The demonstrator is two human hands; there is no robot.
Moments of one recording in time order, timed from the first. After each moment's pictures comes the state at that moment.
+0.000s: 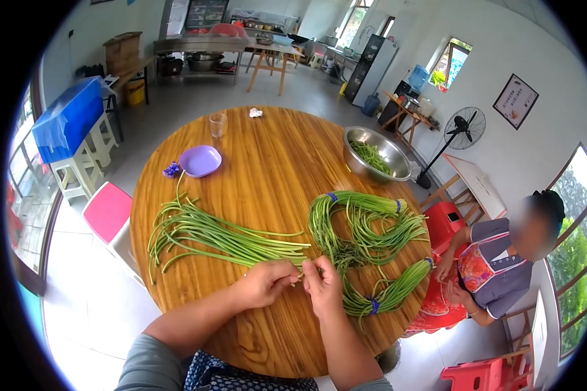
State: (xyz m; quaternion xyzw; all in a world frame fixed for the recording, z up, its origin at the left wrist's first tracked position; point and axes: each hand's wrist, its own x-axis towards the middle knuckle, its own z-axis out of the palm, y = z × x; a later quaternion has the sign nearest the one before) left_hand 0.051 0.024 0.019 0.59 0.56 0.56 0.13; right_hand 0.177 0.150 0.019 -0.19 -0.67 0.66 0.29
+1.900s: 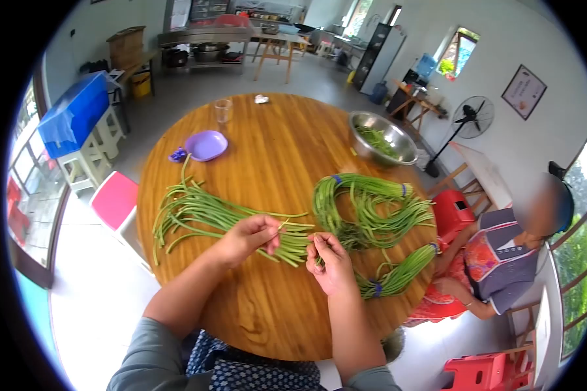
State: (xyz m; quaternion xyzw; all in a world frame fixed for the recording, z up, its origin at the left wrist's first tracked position) left_hand 0.019 0.011 0.025 0.33 0.45 0.70 0.44; right_hand 0.184 0.173 0.030 -0.17 -0.44 0.87 0.17
